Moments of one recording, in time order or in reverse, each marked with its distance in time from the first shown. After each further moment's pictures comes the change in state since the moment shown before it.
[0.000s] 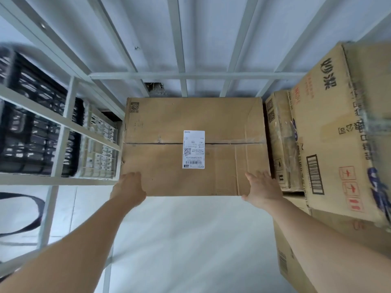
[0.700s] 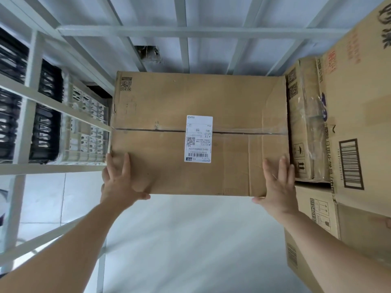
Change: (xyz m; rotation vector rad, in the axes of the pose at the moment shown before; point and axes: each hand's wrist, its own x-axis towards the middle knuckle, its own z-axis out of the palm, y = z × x) left_hand 0.016 -0.018 0.065 -0.191 0.093 -0.061; right_hand 0.027 0.021 0.085 0.147 0.184 0.103
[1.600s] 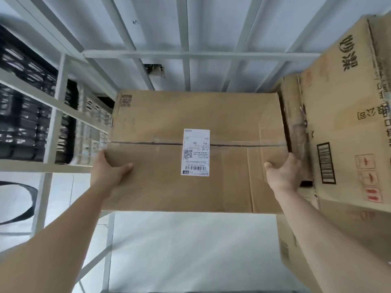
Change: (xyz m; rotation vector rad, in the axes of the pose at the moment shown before) left_hand -0.006 -0.003 -0.077 -0.605 0.190 -0.202; right_hand -0.010 -0.025 -0.081 0.583 0.319 0.413
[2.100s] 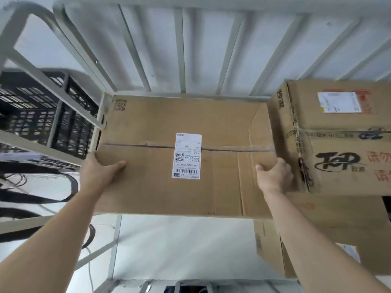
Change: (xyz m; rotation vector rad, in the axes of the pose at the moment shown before) left_hand -0.119 0.058 -0.129 -0.111 0.107 0.027; right_hand -0.086 -0.026 -0.151 0.080 0.026 -0.025
